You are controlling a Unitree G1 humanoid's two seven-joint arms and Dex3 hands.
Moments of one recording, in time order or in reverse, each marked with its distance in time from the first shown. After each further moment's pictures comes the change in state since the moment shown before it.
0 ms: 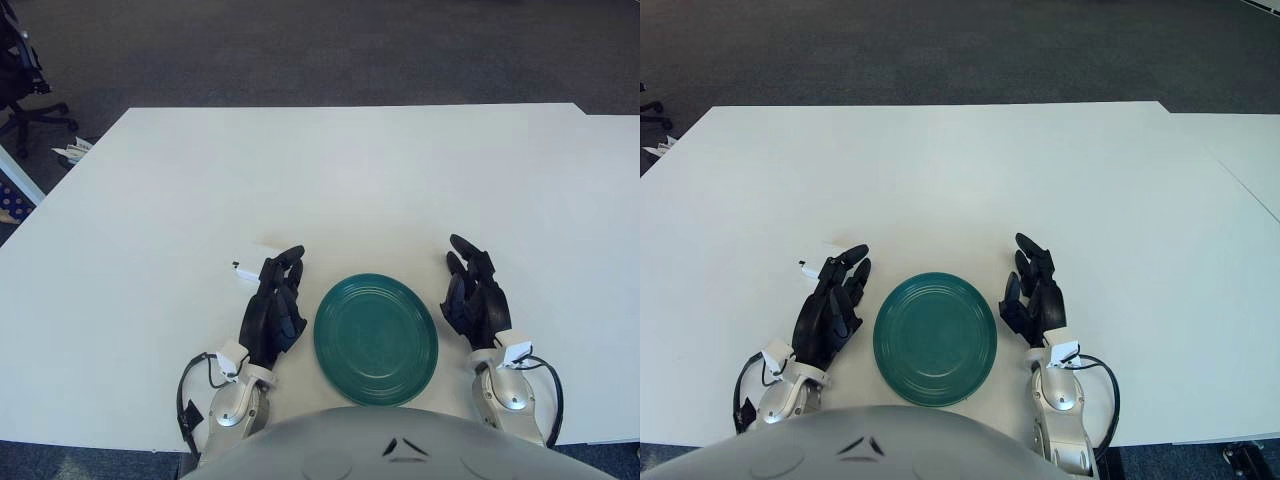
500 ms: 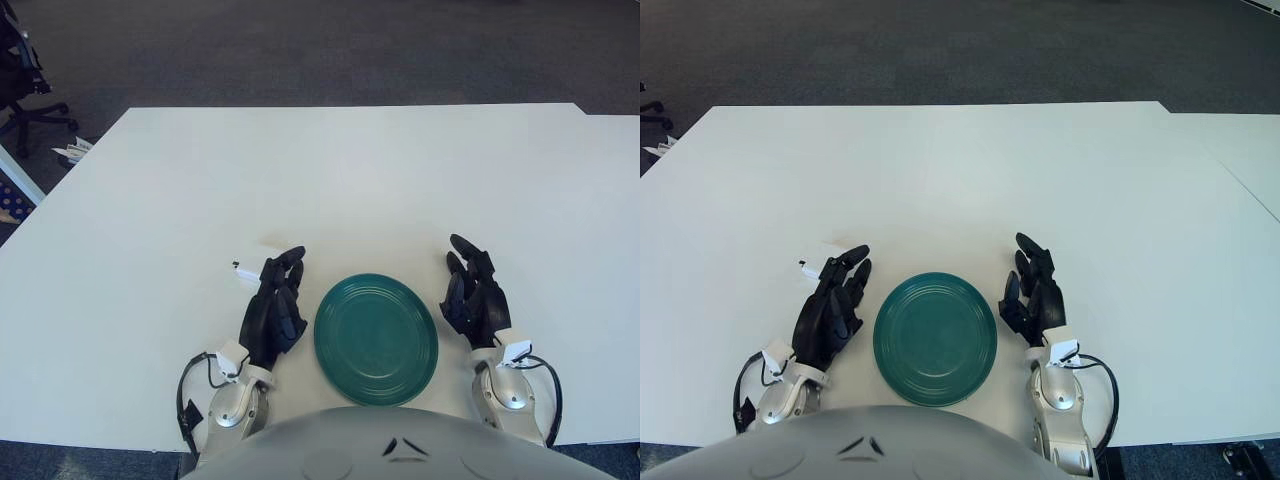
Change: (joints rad) left arm 0.001 0.014 -0.005 0.002 0.005 -0.006 0.000; right arm 0.001 0.007 0.002 -0.024 -0.002 0.038 -0.011
